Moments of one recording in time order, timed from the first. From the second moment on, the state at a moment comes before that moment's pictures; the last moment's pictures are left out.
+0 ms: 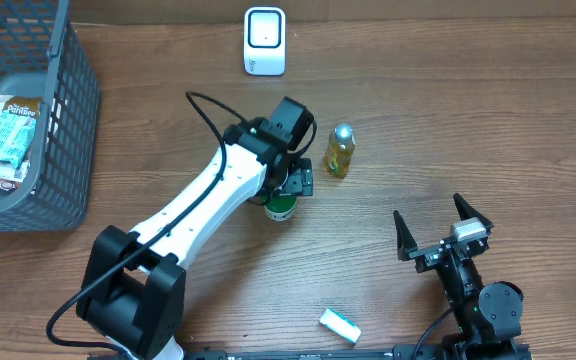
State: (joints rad) left arm -0.57 1.80 1.43 -1.00 -0.02 -0.61; right arm 0.15 0.01 0.02 -0.02 -0.12 -0.06
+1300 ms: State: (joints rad) left arm -0.96 1.80 1.49 -1.38 0.26 0.40; right arm 0.15 0.01 0.02 -0.02 -0.12 -0.06
